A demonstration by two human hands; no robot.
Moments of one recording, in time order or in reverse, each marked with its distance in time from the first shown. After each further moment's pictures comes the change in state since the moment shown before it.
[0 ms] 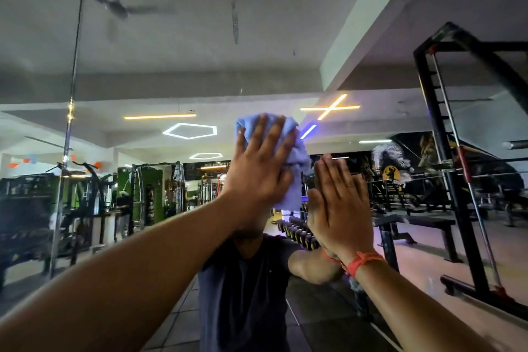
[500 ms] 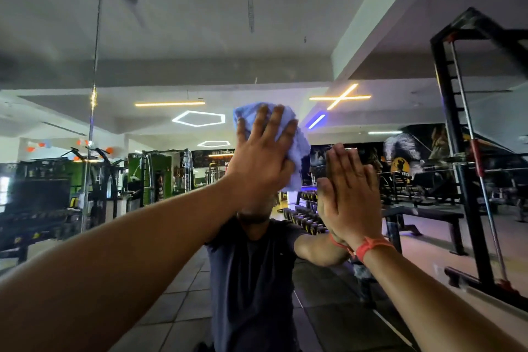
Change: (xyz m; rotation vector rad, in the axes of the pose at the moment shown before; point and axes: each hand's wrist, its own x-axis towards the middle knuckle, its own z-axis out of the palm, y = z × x) left_hand -0.007 -0.012 -0.031 -0.063 -0.229 -0.072; right_hand 0.001 -0.002 -0.003 -0.023 -0.033 0.005
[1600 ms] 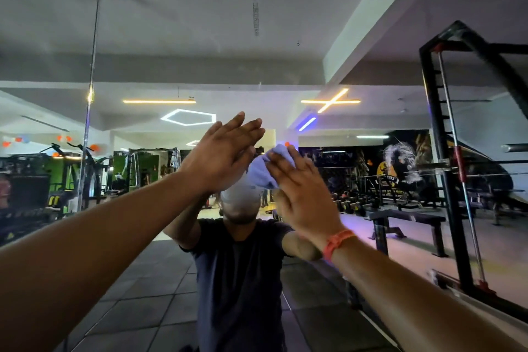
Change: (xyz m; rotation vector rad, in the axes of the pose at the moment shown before) left_hand -0.023 -0.077 -0.022 -0.329 0.002 0.057; right_hand 0.033 -0.075 -0.006 0.191 -0.139 -0.364
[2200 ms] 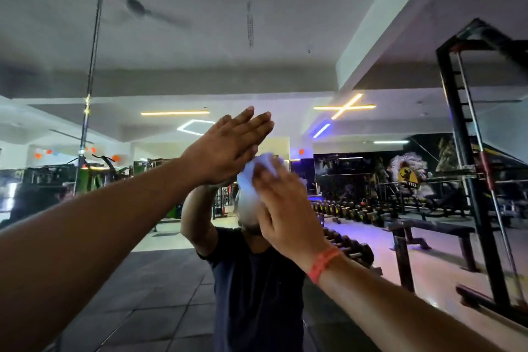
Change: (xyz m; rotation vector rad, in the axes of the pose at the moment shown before) left_hand 0.046 -0.012 -0.007 0.266 -0.142 0.150; right_hand 0.015 -0.020 0.016 0.143 0.093 0.013
